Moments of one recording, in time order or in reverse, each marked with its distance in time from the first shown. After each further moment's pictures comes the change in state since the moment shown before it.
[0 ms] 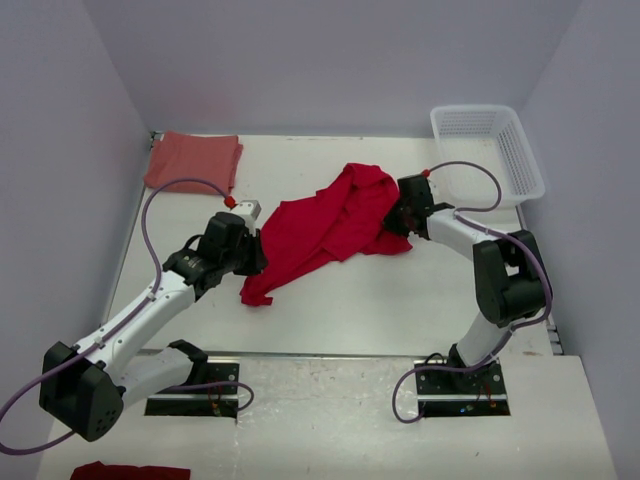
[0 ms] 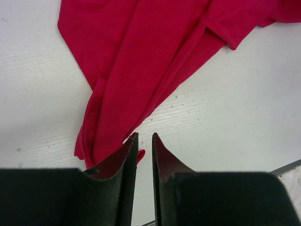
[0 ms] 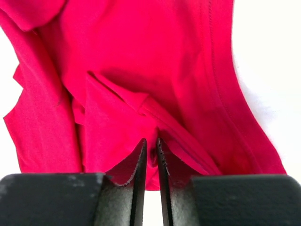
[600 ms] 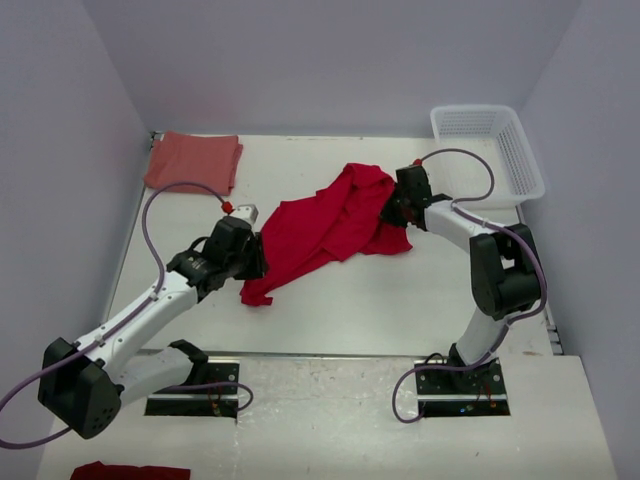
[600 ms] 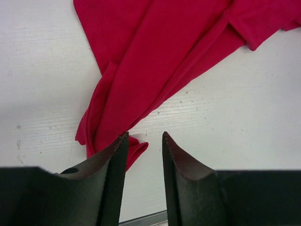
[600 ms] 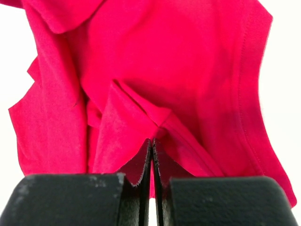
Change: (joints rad) left arm -0.035 0.010 0.000 -0.053 -0.095 -0.096; right arm -0.005 0.053 0.096 -0.014 -0.040 -0.105
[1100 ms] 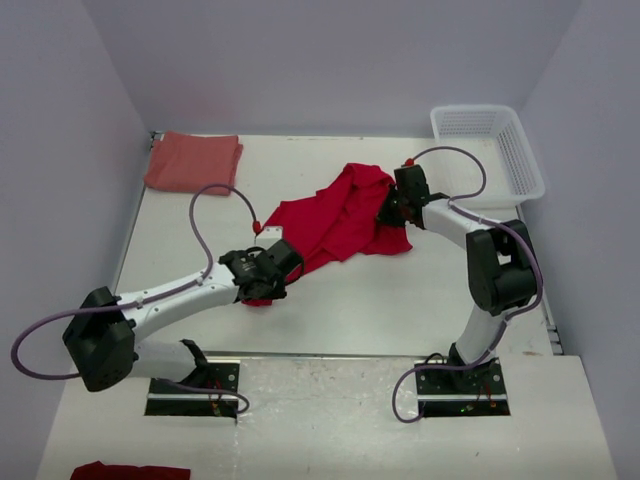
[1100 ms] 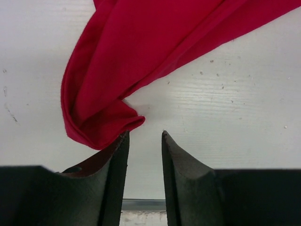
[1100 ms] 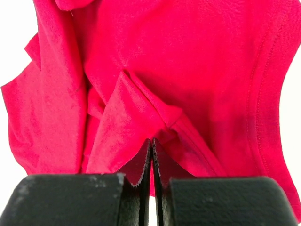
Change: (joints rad) left arm -0.332 0.230 0.093 -0.204 -0.325 -0.312; right arm 0.000 0.032 0.023 0.003 -0.082 -0.093
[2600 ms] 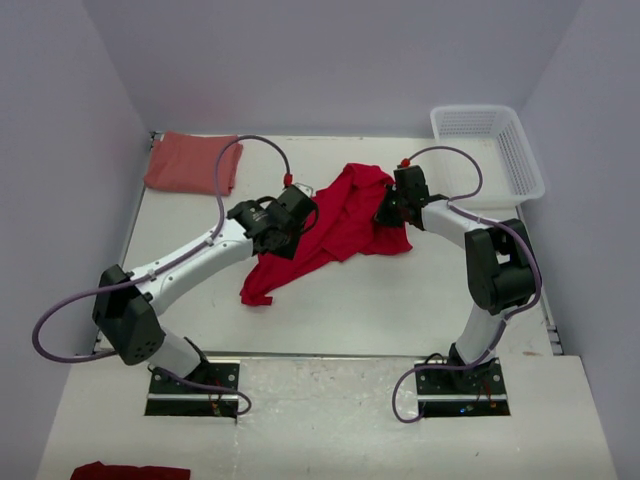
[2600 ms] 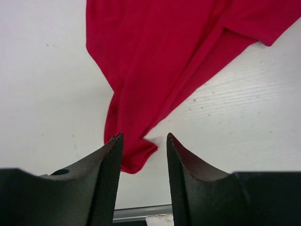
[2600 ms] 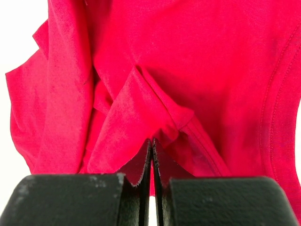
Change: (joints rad) left arm 0.050 0.216 0.436 -0.165 0.008 0.370; right arm 0.000 0.011 -0.010 0.039 -0.055 -0.042
